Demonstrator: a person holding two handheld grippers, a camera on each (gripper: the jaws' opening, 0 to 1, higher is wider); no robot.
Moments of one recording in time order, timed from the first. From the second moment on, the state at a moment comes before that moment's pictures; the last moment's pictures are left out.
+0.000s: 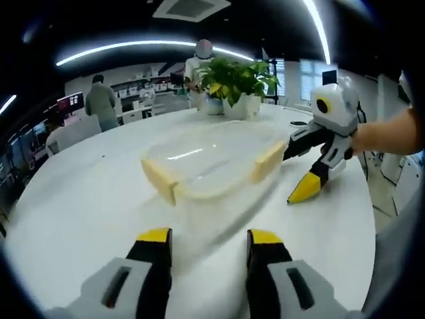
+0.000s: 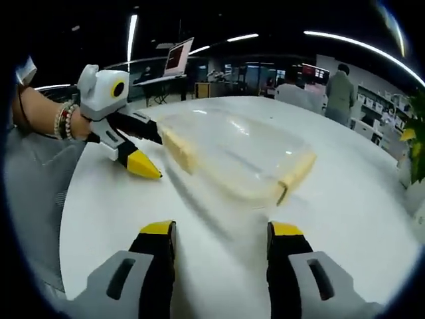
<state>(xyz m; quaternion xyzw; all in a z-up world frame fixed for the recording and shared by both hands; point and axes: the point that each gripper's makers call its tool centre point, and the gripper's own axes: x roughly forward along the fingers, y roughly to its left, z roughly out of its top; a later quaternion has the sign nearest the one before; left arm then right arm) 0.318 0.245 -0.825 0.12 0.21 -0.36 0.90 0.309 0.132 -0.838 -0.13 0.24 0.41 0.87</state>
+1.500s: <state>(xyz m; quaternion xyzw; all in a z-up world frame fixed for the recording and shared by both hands) 0.382 0.318 -0.819 0.14 0.23 -0.28 0.92 0.376 0.198 -0.828 -0.10 0.24 0.42 0.87</state>
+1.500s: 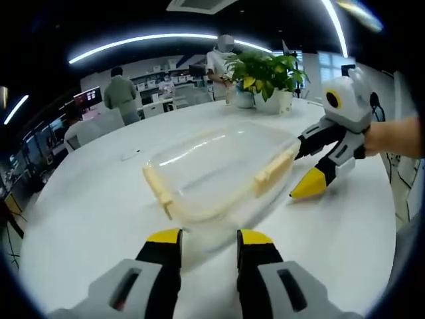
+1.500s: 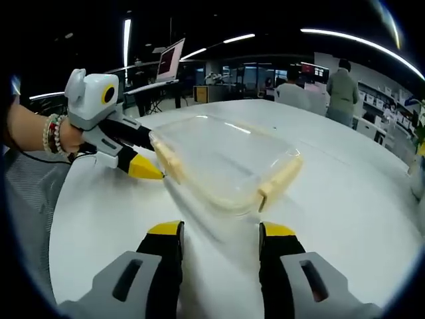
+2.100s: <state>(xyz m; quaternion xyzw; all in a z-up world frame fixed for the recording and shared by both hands) 0.432 0.347 -0.818 0.14 0.23 -0.26 0.92 0.426 0.225 -0.824 -0.08 0.24 0.41 0.88</state>
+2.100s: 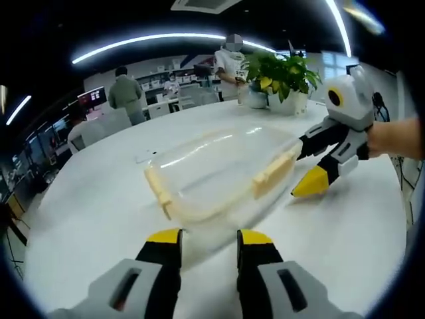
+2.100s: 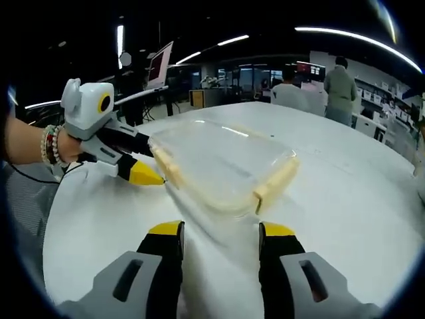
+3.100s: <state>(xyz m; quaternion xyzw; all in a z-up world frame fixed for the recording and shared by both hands) 0.492 0.366 -0.819 0.14 0.21 -0.27 0.93 0.480 0.245 -0.819 -0.07 0.21 0.39 0.89</state>
